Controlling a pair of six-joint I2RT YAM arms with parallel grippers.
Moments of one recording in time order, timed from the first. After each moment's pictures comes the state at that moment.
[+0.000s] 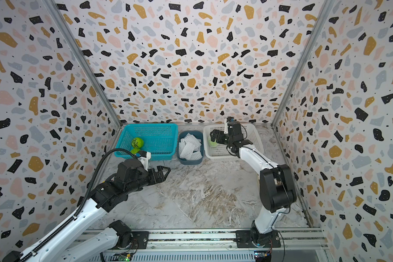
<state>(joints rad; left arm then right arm) -0.55 0.87 0.84 -0.59 0.04 -0.68 0.37 1.64 1.21 -0.11 -0.16 0.42</state>
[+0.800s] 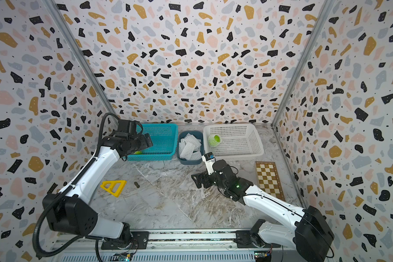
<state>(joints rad) -0.12 1.52 1.40 -0.77 -0.11 -0.44 0.81 1.13 0.68 -0.08 -0.09 0.35</state>
